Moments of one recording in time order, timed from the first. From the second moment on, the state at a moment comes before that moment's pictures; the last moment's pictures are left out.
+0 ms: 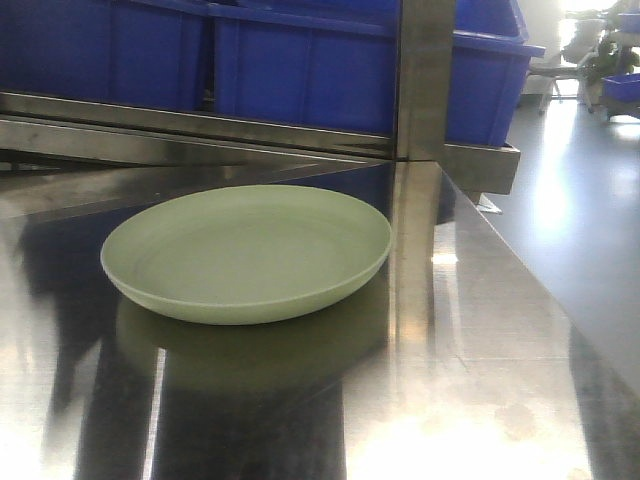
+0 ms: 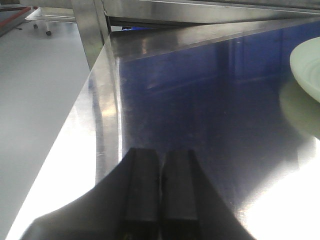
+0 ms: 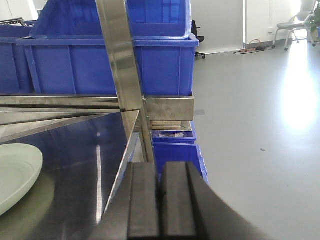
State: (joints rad) left arm -0.07 -0.01 0.00 0.22 0.35 -0.18; right arm 0.06 -0.01 0.03 0.15 0.03 0.06
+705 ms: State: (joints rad) left arm -0.07 -0.01 0.00 0.22 0.35 -0.18; right arm 0.06 -0.01 0.03 0.15 0.03 0.06
